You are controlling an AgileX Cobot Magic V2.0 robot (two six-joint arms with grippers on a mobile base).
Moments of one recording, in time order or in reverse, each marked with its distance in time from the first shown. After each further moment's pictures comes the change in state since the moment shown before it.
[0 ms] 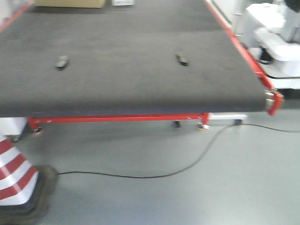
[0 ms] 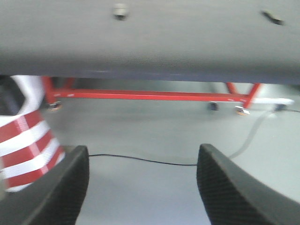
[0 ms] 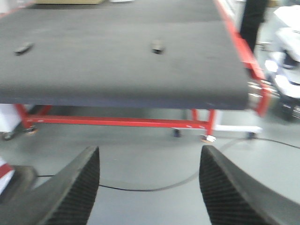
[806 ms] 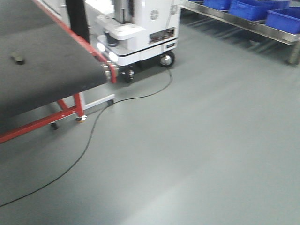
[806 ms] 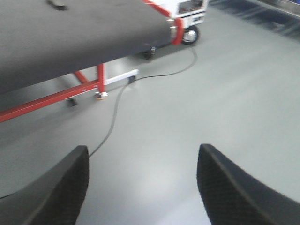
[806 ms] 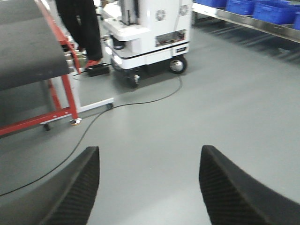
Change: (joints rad) left arm 0.000 0.000 0.000 0.000 0.000 0.000; right arm 0.000 0.000 0.000 -0.001 0.000 0.000
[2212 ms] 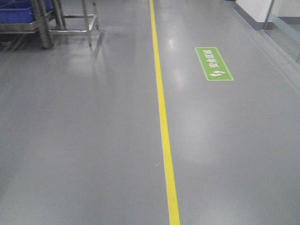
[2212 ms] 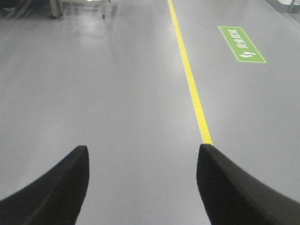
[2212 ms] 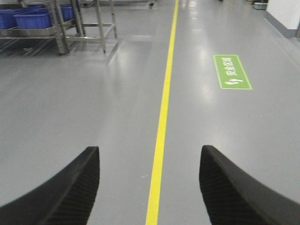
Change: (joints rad) left arm 0.000 0.001 0.000 0.000 0.000 0.000; right arm 0.000 0.000 0.000 0.000 0.000 0.000
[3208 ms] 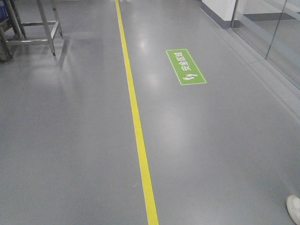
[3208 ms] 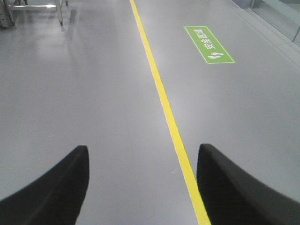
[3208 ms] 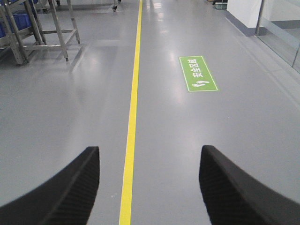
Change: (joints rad) left arm 0.000 0.000 0.000 0.000 0.000 0.001; right arm 0.000 0.000 0.000 0.000 0.000 0.000
